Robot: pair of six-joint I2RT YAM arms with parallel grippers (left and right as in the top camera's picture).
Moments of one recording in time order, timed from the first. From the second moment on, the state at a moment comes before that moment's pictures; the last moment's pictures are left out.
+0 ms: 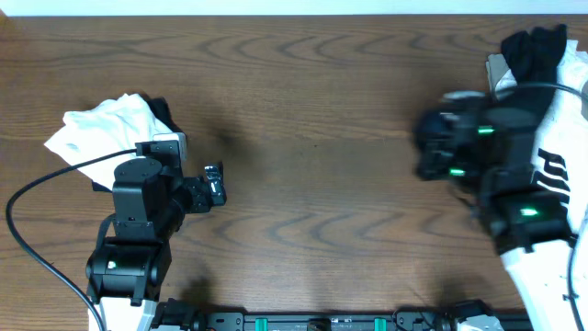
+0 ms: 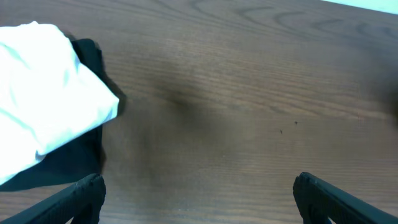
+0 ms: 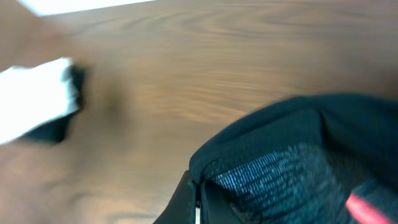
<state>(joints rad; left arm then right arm) -0.07 0.80 0.77 -0.64 0.10 -0.20 0.25 1.07 1.01 -0.59 -0.28 0.25</state>
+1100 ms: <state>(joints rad) -0.22 1.37 0.78 -0.17 0.27 -0.43 -0.05 1.02 1.01 -0.94 0.20 0.24</state>
